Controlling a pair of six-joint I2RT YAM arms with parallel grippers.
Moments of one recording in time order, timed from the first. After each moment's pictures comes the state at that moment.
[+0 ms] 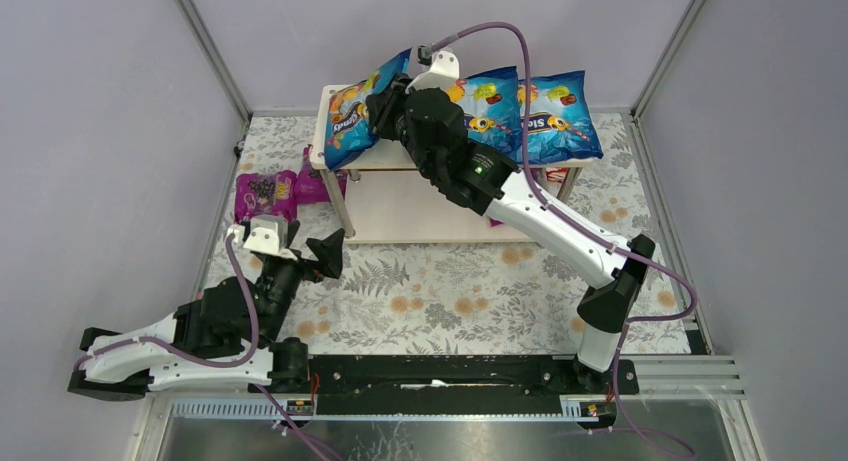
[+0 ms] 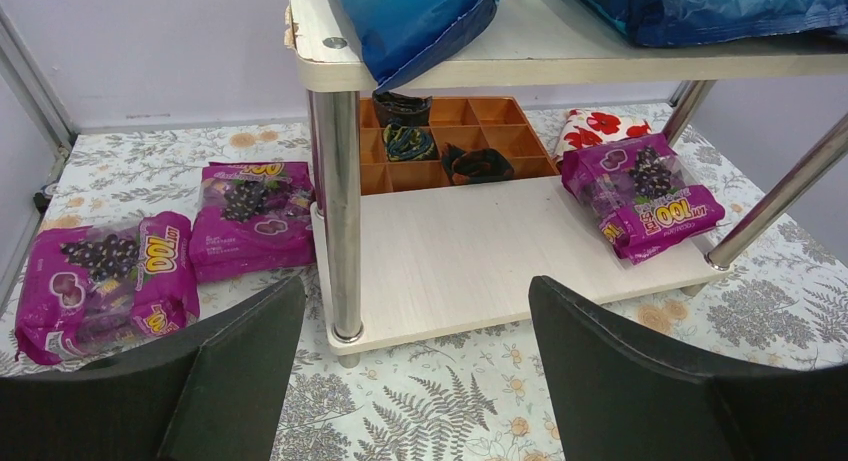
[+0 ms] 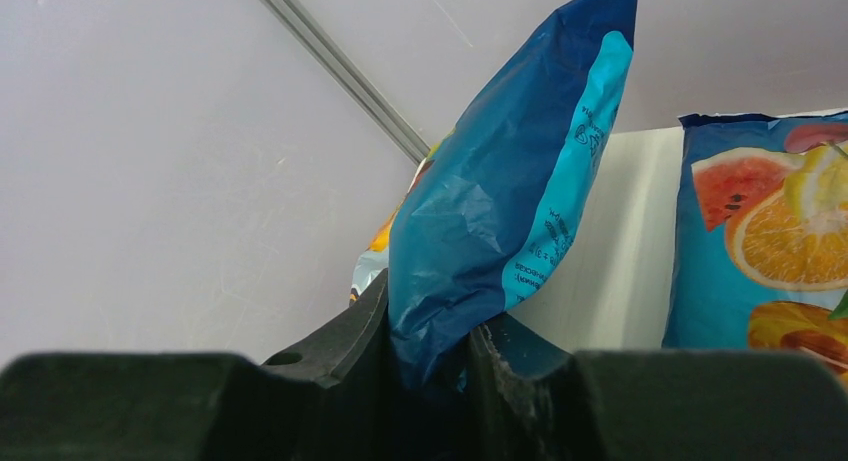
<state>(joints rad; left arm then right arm) -1.44 0.40 0.79 -0.34 -1.17 -0.08 0.98 1.80 2.01 -0.24 0.54 0.59</state>
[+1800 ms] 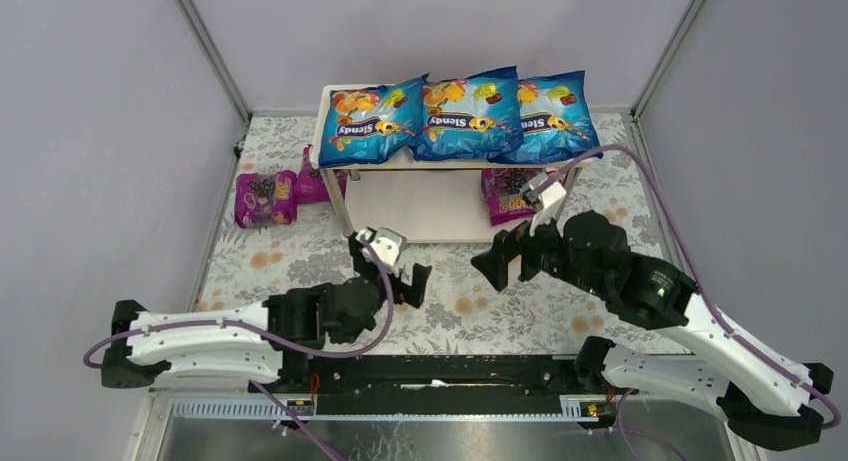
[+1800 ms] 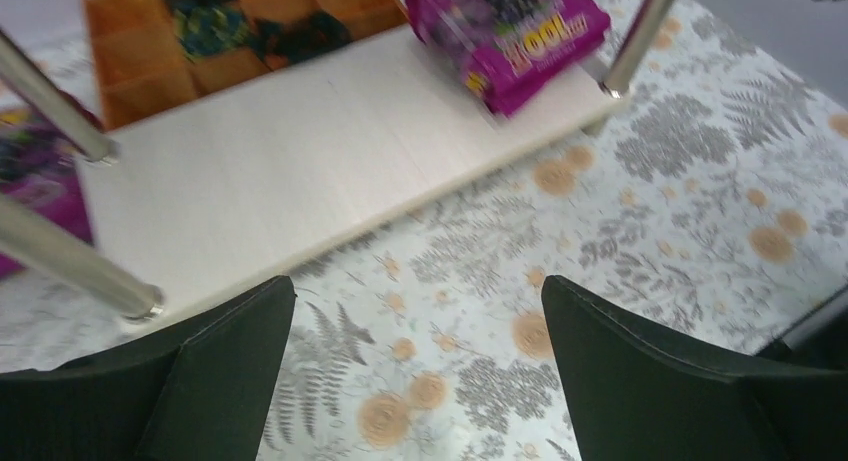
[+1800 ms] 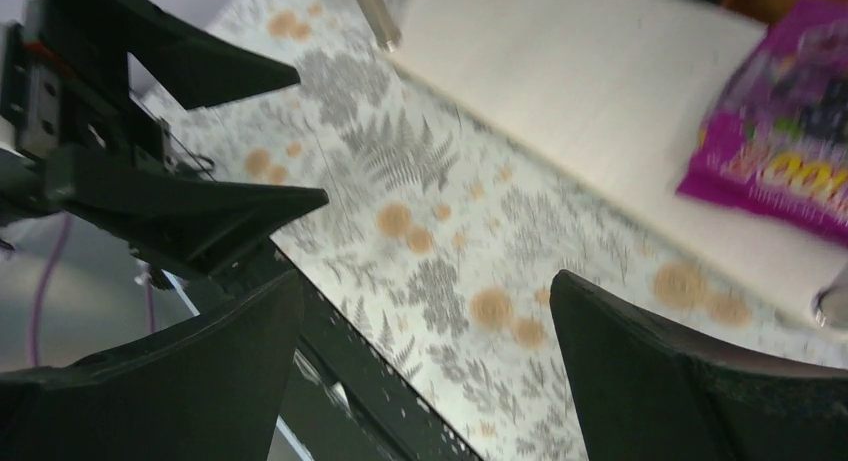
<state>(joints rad) -1.42 0.81 0.76 -0.23 -0.89 -0.26 0.98 0.83 1.16 -0.68 0.11 0.32</state>
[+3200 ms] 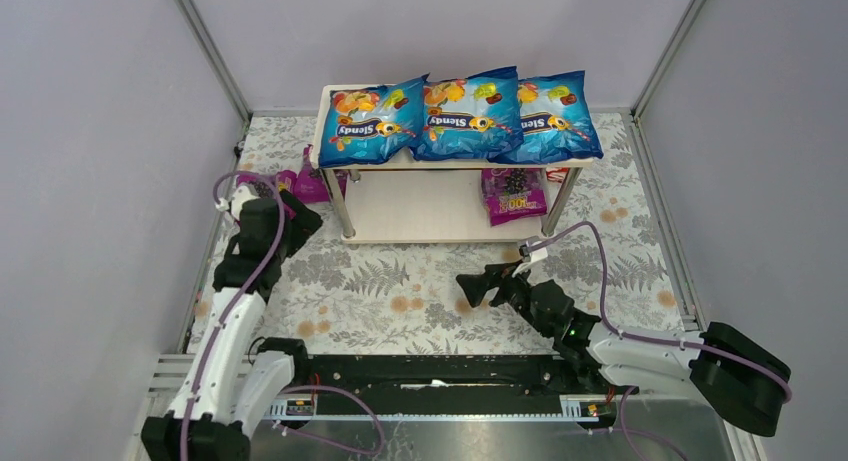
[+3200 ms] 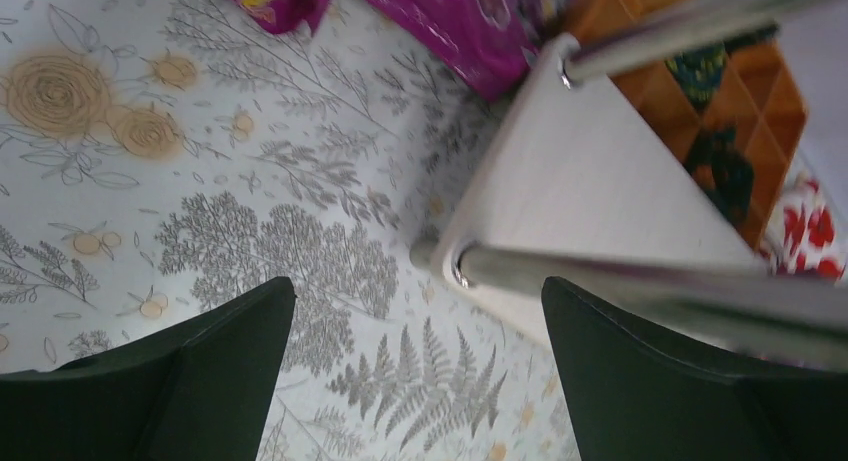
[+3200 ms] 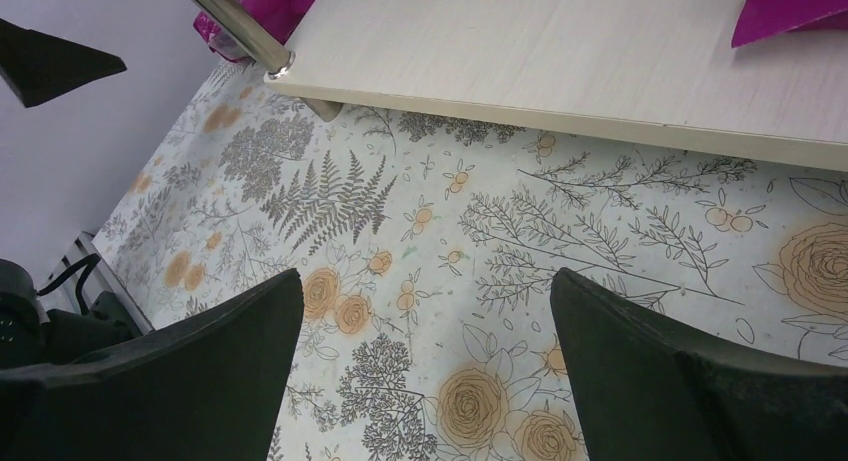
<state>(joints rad) -0.14 0.76 0.71 -0.57 -0.19 -0.78 0.97 0.92 0.06 0.71 0.30 0.58</state>
